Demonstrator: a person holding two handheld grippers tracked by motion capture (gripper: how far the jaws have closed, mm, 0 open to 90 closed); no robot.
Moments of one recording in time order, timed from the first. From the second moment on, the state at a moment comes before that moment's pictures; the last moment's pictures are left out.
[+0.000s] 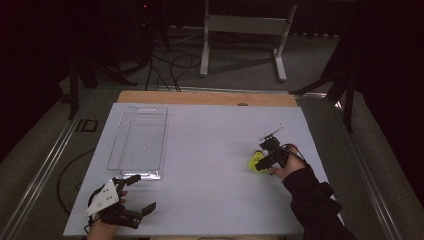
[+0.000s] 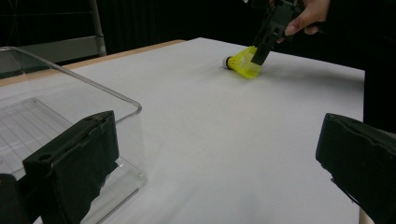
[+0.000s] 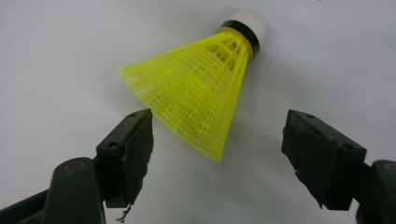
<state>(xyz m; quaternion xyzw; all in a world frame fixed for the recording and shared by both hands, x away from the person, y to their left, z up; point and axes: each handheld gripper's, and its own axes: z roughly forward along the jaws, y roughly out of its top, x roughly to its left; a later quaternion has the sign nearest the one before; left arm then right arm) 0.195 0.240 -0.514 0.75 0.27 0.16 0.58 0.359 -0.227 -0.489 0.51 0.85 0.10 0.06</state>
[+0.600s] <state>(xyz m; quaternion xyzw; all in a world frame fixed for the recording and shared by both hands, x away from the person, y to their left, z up) 0.196 0.240 -0.514 0.75 0.27 0.16 0.58 0.365 -0.225 -0.500 0.51 0.86 0.07 0.06</state>
